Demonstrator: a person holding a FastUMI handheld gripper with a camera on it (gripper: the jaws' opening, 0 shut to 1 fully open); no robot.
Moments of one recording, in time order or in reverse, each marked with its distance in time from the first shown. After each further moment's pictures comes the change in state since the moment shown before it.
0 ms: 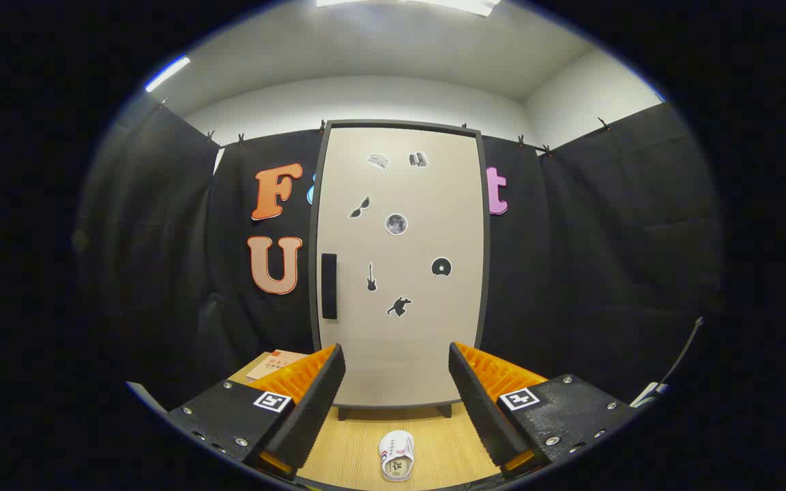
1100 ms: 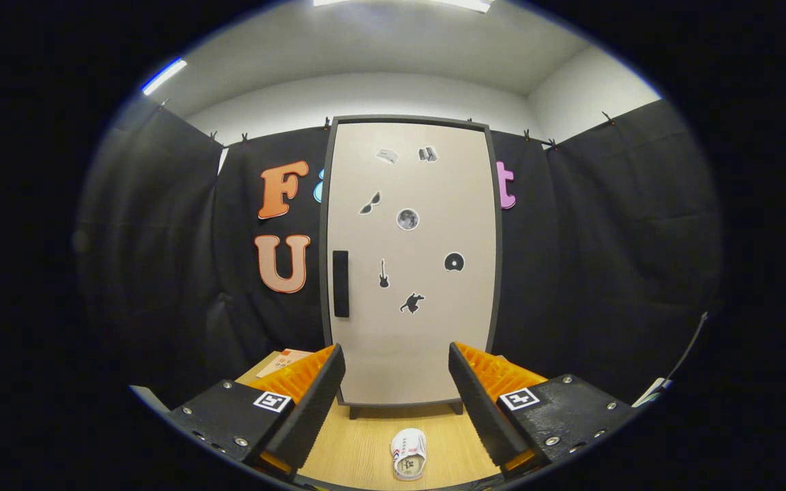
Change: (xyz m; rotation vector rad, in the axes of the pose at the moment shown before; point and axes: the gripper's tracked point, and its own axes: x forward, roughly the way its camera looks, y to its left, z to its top) arm 0.009 0.021 -0.005 0.013 0.022 0.030
